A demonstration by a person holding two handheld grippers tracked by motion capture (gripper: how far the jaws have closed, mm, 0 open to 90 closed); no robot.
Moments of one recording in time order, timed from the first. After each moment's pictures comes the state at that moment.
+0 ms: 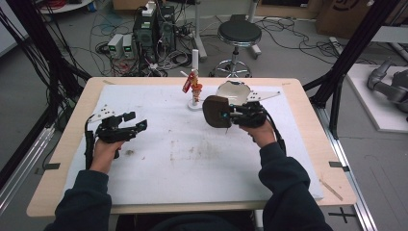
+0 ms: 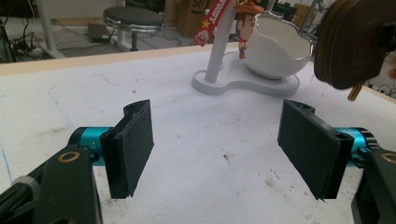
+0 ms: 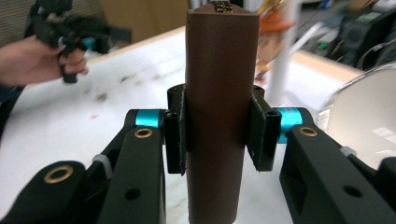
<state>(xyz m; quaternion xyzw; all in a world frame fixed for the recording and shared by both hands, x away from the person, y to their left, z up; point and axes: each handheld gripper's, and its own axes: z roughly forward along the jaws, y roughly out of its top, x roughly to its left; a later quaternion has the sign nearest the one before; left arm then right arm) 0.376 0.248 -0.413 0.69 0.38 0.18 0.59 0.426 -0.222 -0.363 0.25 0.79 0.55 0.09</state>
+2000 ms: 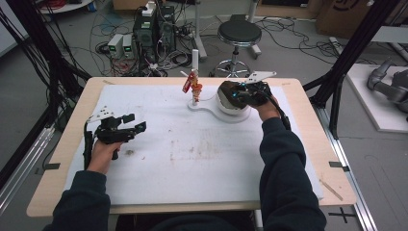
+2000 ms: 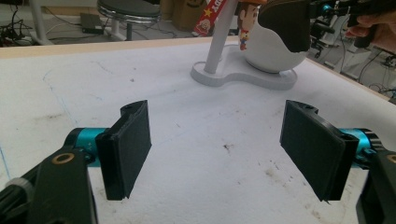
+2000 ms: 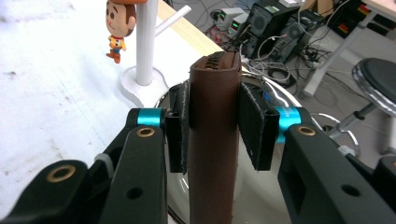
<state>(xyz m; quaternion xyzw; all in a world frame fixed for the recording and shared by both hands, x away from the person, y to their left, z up) 0.378 0.252 -0.419 0.69 0.40 0.16 0.58 0.495 -0.234 -0.349 0.25 0.84 0.41 0.26</state>
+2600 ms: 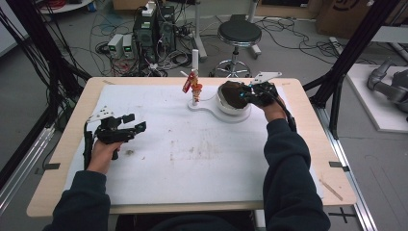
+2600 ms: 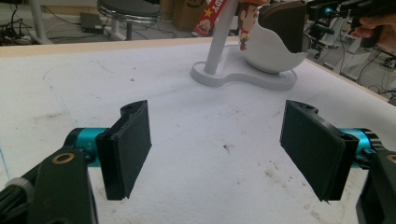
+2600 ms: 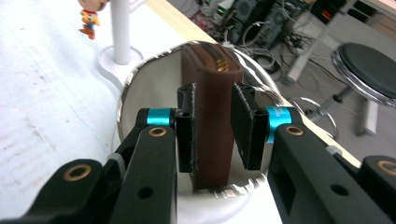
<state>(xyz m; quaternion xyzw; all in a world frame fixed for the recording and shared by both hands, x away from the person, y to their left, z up) 0.378 0.252 -0.419 0.69 0.40 0.15 0.58 0.490 -0.255 -0.345 0.27 0.84 0.38 0.28</state>
